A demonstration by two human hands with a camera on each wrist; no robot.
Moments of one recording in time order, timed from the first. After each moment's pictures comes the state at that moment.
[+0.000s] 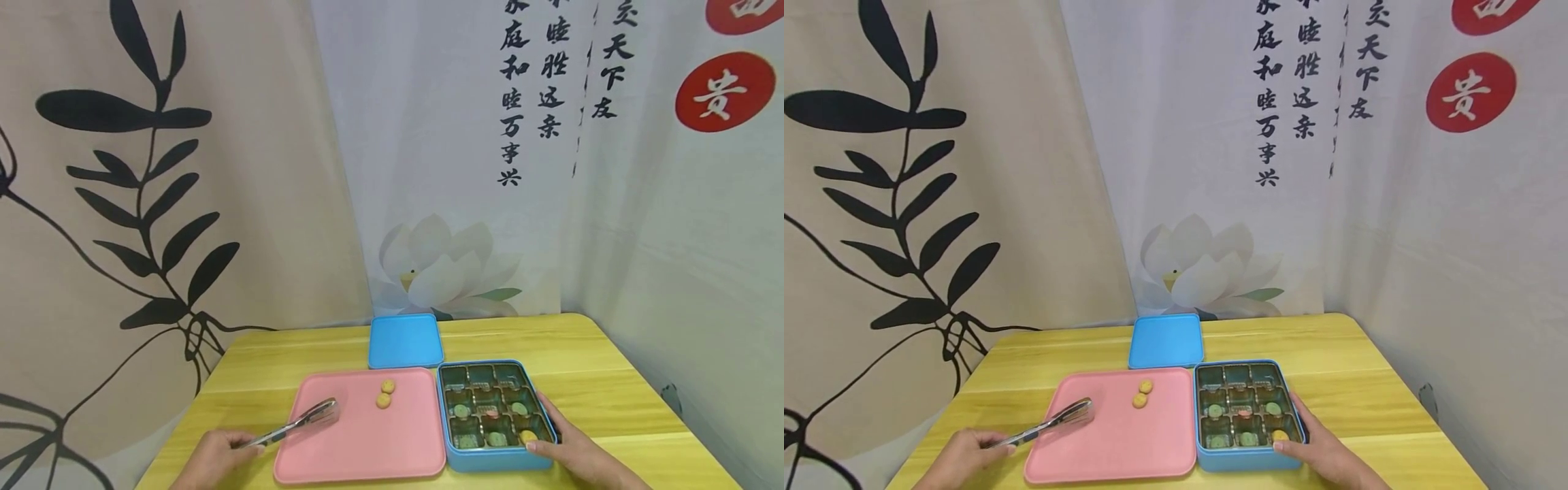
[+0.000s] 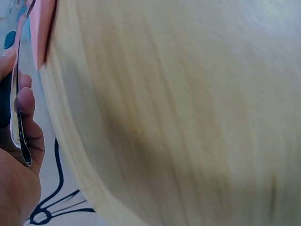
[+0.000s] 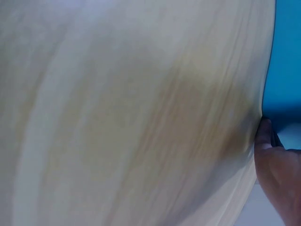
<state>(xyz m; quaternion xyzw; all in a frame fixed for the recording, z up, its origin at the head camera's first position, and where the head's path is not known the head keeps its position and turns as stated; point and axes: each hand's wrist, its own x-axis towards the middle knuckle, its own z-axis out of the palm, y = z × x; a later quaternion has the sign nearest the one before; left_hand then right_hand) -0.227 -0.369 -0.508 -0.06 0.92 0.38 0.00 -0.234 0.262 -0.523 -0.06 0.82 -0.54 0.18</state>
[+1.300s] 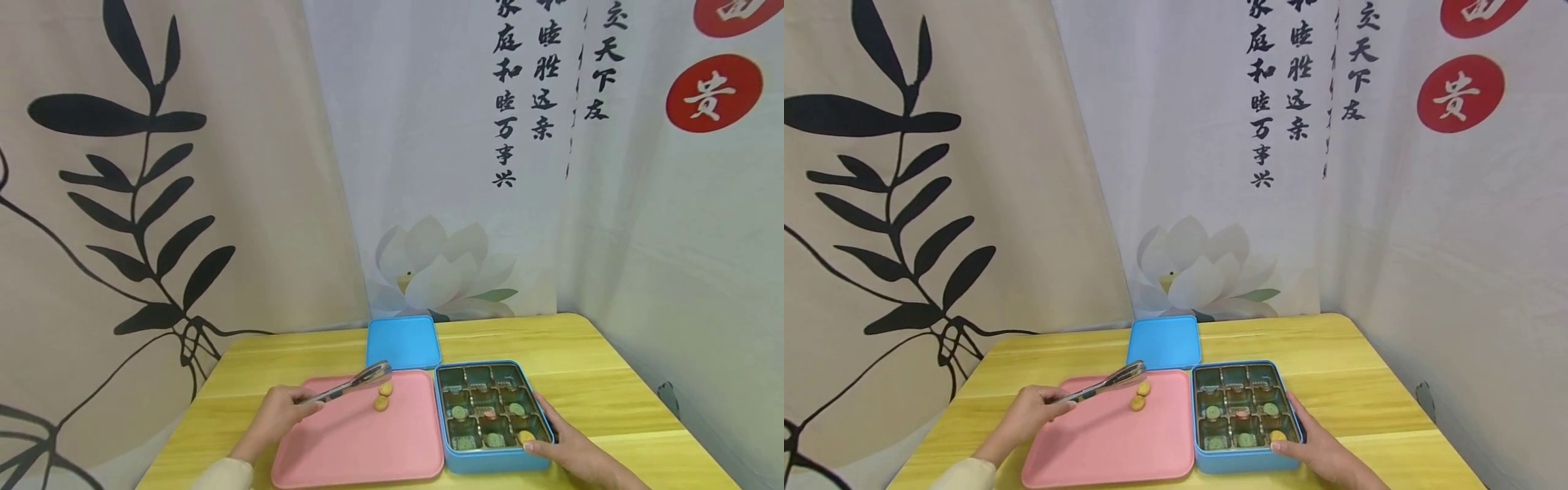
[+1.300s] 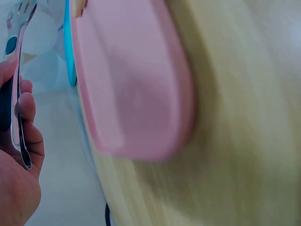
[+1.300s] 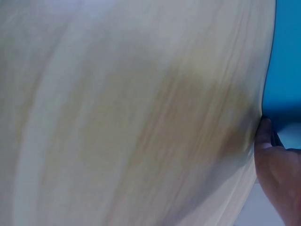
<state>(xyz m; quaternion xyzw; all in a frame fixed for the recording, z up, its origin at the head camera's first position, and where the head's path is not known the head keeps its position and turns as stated) -0.285 -0.280 -0.481 0.10 0.90 0.42 -0.03 -0.232 0.261 -0.523 -0.06 0.81 -0.56 0.17</state>
